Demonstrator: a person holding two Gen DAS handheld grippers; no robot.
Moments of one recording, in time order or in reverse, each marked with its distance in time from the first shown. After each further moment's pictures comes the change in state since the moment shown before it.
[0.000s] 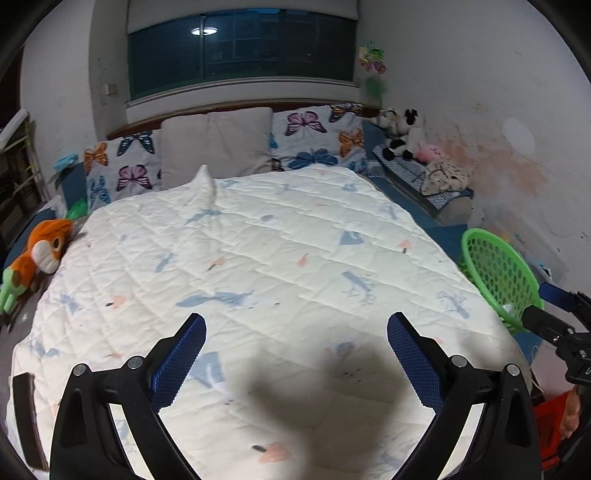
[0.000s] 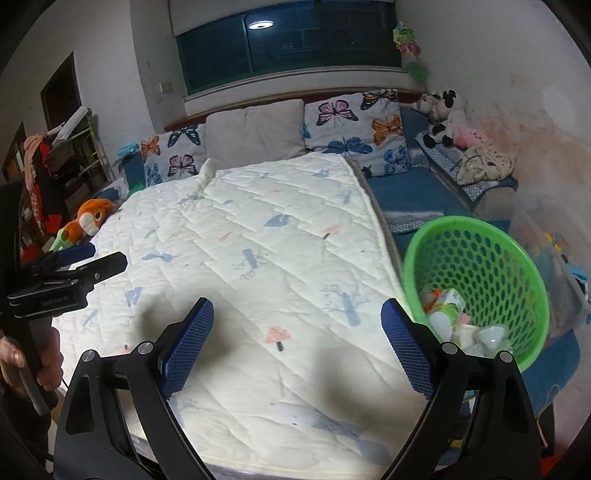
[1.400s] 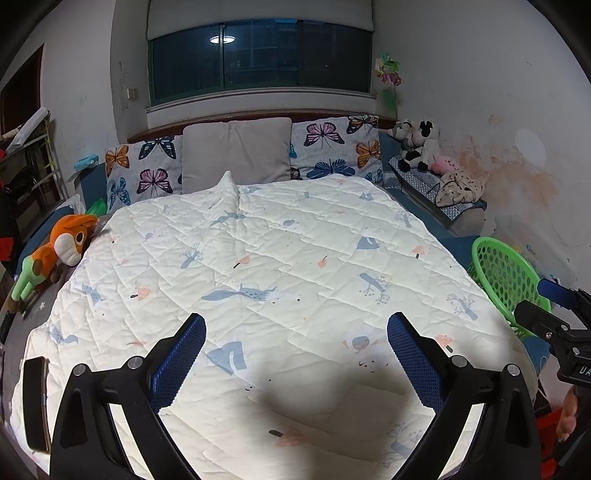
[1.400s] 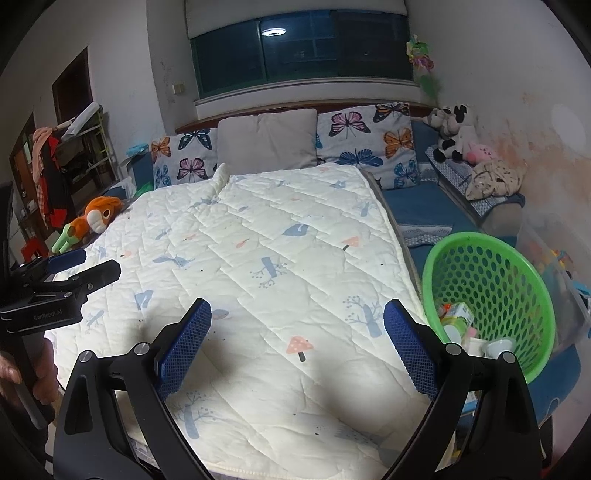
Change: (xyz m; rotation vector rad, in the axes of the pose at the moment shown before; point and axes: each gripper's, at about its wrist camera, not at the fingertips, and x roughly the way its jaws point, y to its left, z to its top) left arm -0.021 0.011 -0.011 -0.032 -0.039 0.053; right arm 0.002 0.020 -0.001 -0.041 -0.035 0.009
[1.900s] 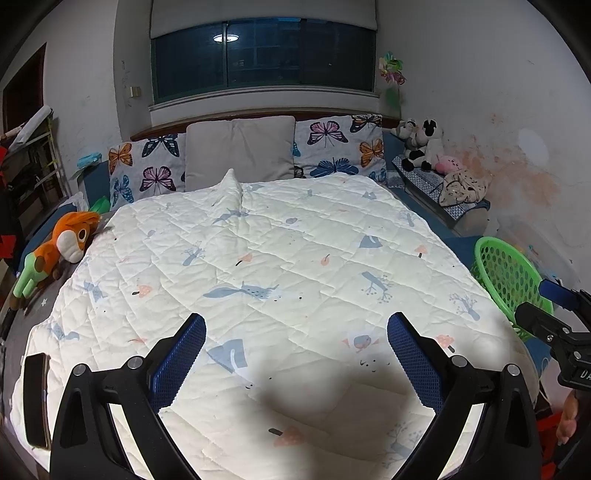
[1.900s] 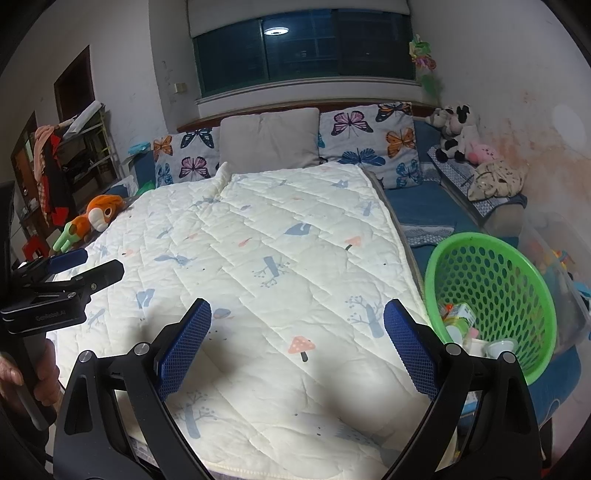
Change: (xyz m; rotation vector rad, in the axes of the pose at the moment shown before) left arm 0.000 -0.002 0.000 -0.006 0.005 0.014; right arm 0.001 0.003 0.001 -0.004 0.003 0.007
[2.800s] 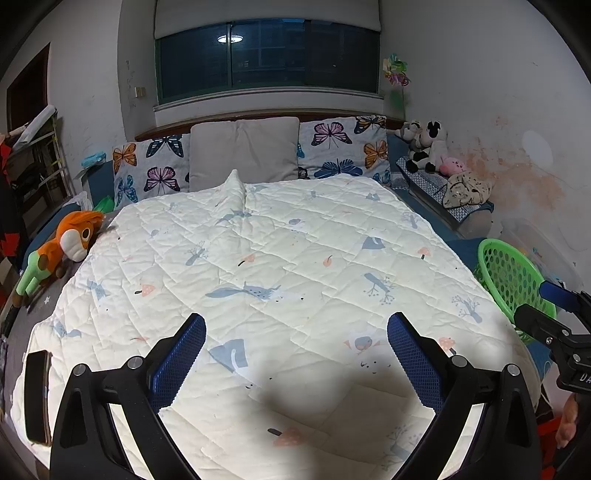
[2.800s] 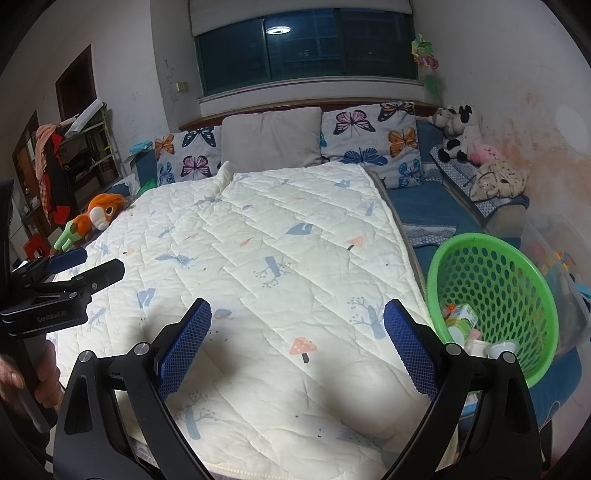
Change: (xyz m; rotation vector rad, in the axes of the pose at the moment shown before) left arm 0.000 -0.001 0.001 -0.005 -0.002 0.017; right arm 0.001 0.002 0.001 0.001 0.001 0.006
